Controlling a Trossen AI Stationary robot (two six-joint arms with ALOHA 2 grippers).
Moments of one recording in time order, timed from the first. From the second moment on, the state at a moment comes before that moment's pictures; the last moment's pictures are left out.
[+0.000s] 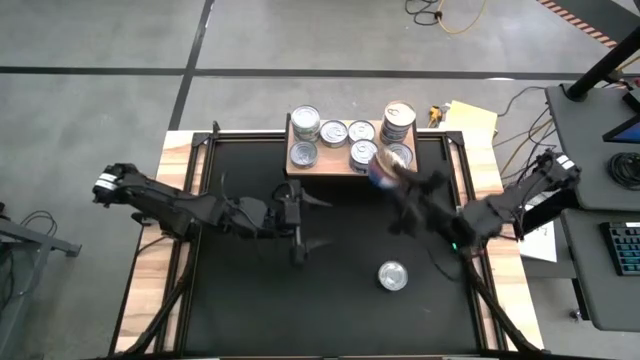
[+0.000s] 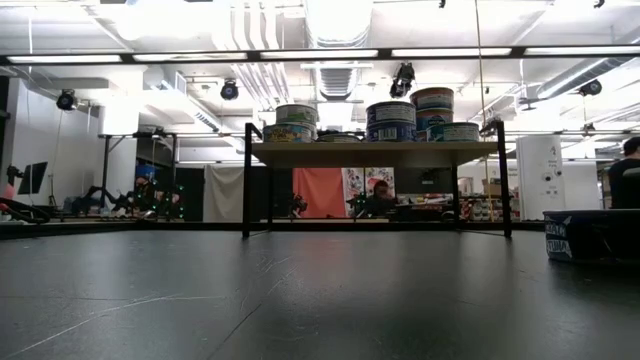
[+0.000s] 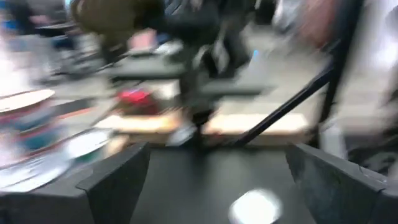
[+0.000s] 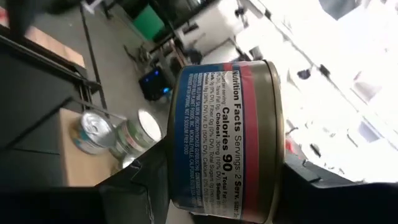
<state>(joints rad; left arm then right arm) -0.28 1.41 1.15 0.16 -0.36 -0.03 0.52 1.19 1.09 0.23 1.29 -1.08</state>
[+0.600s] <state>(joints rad) -0.25 1.31 1.15 -0.25 -0.60 0.09 -0.03 1.22 1.34 -0.88 0.90 -0.42</state>
